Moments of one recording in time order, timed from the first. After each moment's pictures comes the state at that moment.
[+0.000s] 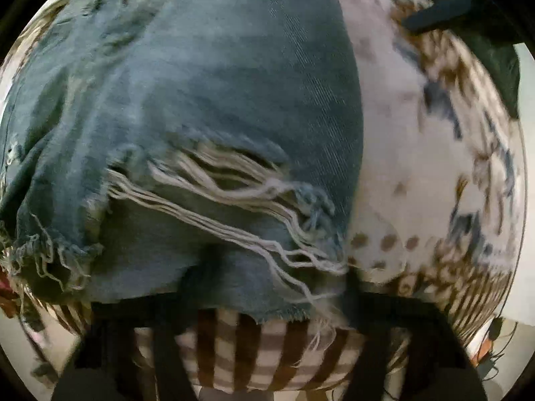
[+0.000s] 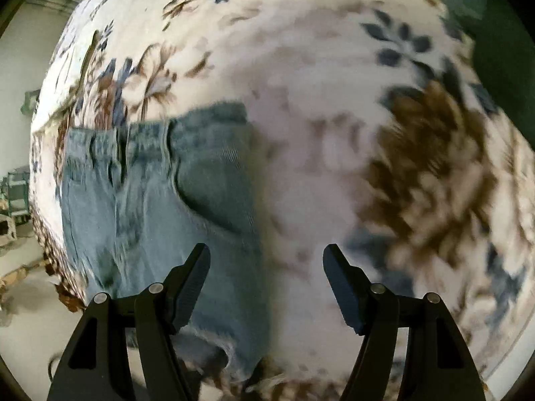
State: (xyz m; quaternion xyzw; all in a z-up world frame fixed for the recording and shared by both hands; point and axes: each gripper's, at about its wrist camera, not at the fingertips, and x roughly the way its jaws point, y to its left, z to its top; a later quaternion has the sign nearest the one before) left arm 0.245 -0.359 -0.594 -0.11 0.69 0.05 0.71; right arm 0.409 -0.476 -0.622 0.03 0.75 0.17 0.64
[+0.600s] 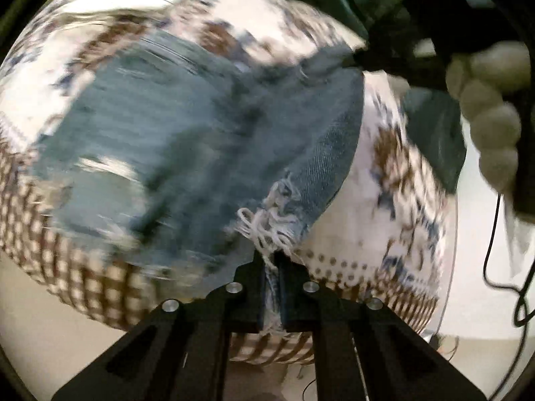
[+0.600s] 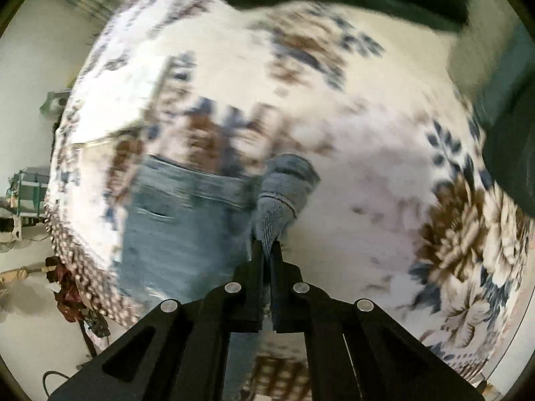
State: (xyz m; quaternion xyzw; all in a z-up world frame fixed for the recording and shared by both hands) left arm 0.208 -0.193 -0.443 -0.24 0.59 0.04 0.77; right arm 0.420 -0.343 -0.481 0.01 0.68 0.19 0.70
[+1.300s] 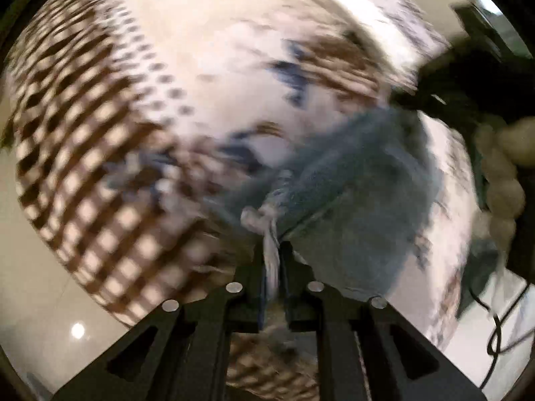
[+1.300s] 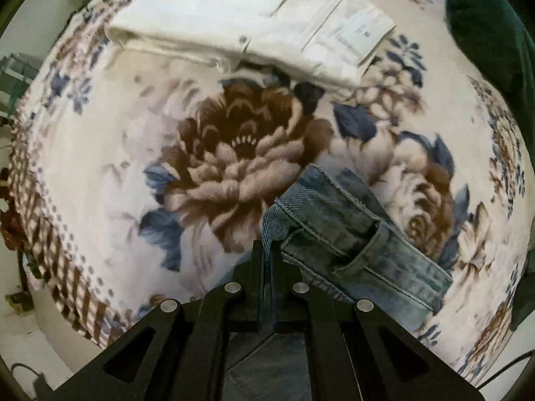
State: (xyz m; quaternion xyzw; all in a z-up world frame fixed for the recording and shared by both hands) left arm 0.162 0.054 -0.536 -0.40 0.55 0.22 0.70; right arm 0.377 -0.003 -0.582 -0.21 0.68 0.25 0.66
